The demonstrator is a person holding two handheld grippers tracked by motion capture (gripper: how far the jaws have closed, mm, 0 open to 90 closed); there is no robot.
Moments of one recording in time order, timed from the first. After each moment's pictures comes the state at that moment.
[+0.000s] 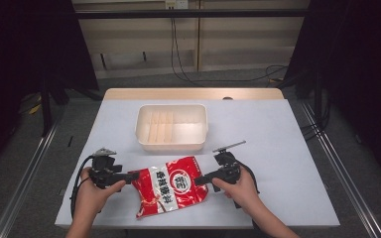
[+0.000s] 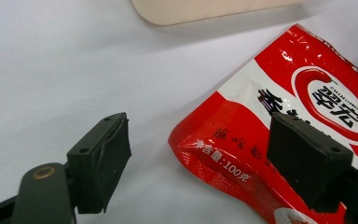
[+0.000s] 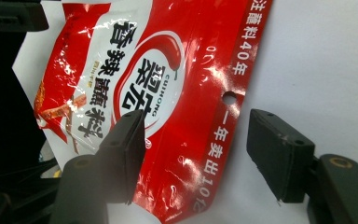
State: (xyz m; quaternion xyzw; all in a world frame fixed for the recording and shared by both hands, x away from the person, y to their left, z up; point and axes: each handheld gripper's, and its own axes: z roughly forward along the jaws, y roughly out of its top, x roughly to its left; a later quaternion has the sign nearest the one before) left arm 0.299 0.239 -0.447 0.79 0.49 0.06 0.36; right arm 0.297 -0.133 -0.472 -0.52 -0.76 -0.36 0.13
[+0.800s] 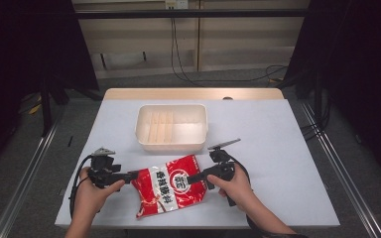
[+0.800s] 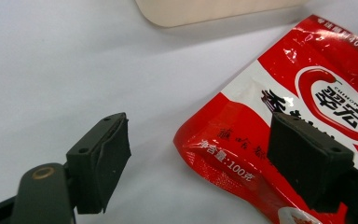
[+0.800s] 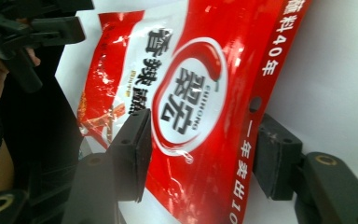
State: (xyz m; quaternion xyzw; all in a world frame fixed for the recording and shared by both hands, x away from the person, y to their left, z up) left arm 0.299 0.241 -0.446 0.79 0.49 0.06 0.36; right arm 0.305 -0.119 -0.468 -0.52 -0.74 -0.38 0.20
